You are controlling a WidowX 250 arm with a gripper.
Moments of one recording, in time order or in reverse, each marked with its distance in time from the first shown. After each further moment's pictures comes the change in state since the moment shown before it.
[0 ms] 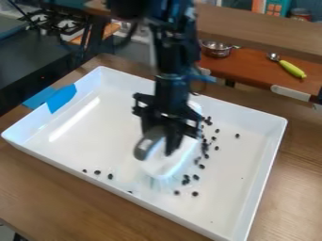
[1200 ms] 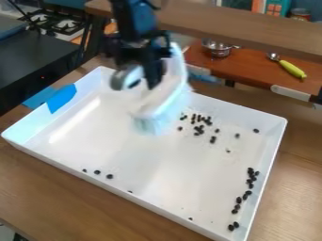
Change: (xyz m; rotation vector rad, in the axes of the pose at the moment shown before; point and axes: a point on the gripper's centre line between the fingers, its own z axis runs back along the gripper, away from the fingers) arm 0.009 0.066 0.085 -0.197 -0.124 0.125
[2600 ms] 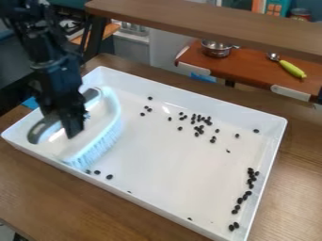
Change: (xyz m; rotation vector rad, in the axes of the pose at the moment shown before) arm -0.062 0.098 -0.053 0.163 -0.024 -0.127
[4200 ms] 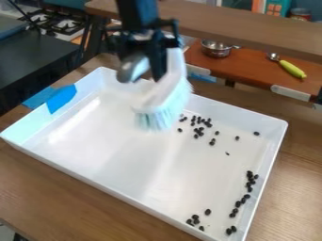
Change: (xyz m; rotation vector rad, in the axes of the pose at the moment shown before) arm 0.079 -0.083 0.077 -0.140 -0.012 0.257
